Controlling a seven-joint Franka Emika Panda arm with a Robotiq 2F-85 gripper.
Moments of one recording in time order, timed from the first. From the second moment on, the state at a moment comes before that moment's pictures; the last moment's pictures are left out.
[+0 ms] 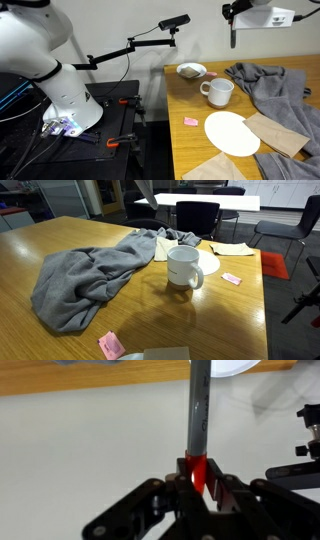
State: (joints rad) arm -0.14 0.22 0.15 -1.96 1.04 2.09 -2.00
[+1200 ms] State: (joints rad) arm -0.14 0.23 -0.01 -1.99 1.11 1.82 -2.14
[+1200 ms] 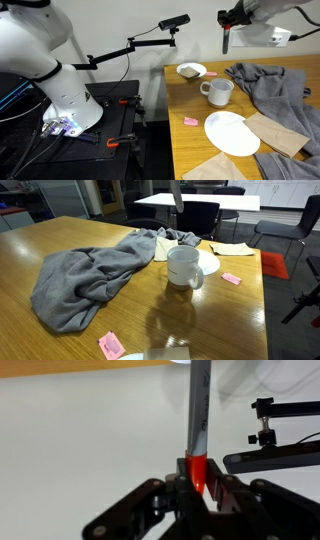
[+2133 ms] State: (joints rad) arm -0.17 0.24 -0.07 -2.00 1.13 1.72 -2.23
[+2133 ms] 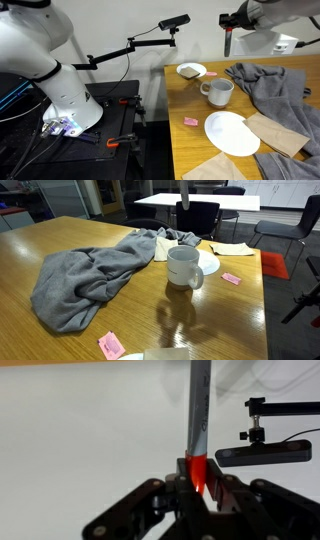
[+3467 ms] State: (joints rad) arm -0.21 0.43 -0.10 -1.98 1.20 1.59 -2.39
